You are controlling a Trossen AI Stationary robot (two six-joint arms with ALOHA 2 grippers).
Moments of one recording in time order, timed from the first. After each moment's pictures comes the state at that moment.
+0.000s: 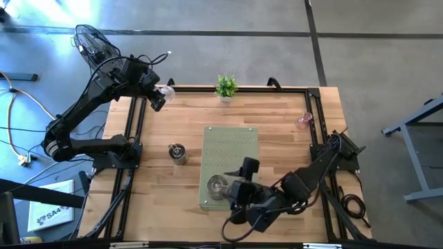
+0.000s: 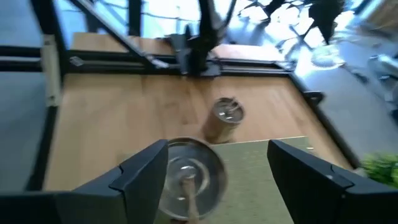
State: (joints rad) left arm 0.82 1.02 1.23 -1.05 0.02 0.07; right arm 0.62 1.93 2.08 -0.93 0.82 0.42
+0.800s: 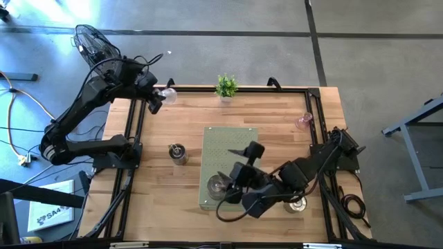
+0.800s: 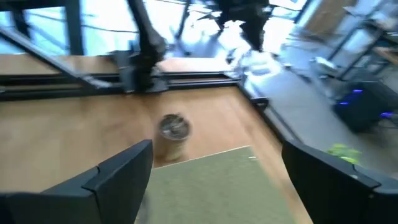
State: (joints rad) left arm 0.82 0.96 1.23 -1.05 0.13 0.08; right arm 0.56 1.90 2.08 -0.97 1.01 0.44
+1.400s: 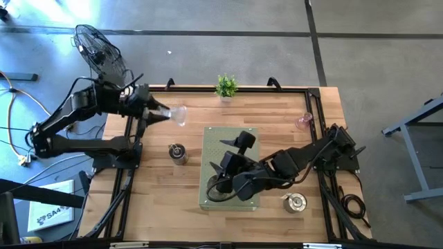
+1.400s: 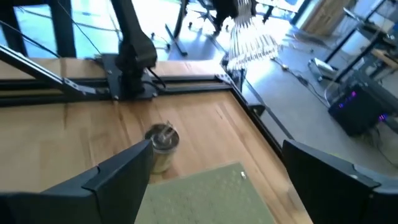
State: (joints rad) left arm 0.36 0.78 1.23 -0.83 0.27 -0.01; right arm 0.46 1.90 2.08 -0.86 0.93 0.28
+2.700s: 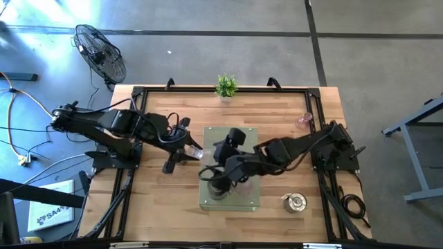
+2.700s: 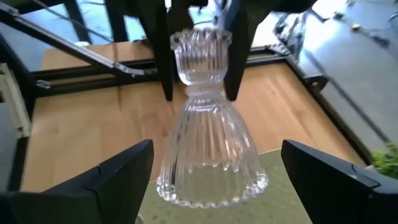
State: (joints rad) left arm -0.21 1.16 1.31 -0.60 0.01 0.02; right arm 0.36 1.90 2.08 -0.86 0.59 0.37
